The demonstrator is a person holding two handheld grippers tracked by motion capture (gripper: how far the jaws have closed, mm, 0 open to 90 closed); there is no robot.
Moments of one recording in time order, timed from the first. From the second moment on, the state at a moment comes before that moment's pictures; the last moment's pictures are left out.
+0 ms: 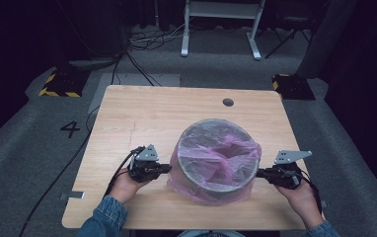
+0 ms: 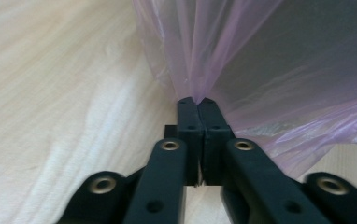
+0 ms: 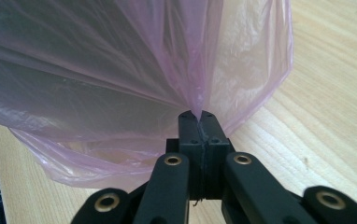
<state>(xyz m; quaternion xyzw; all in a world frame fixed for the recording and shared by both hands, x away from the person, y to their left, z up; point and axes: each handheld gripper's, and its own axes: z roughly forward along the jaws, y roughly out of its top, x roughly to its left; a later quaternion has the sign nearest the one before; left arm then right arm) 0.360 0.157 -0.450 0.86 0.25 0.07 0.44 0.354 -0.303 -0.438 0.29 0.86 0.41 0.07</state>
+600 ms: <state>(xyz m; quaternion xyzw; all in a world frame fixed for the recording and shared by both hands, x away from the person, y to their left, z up) 0.365 0.149 -0.409 0.82 0.23 0.11 0.51 0.371 -0.295 -0.395 0.26 0.83 0.47 0.11</state>
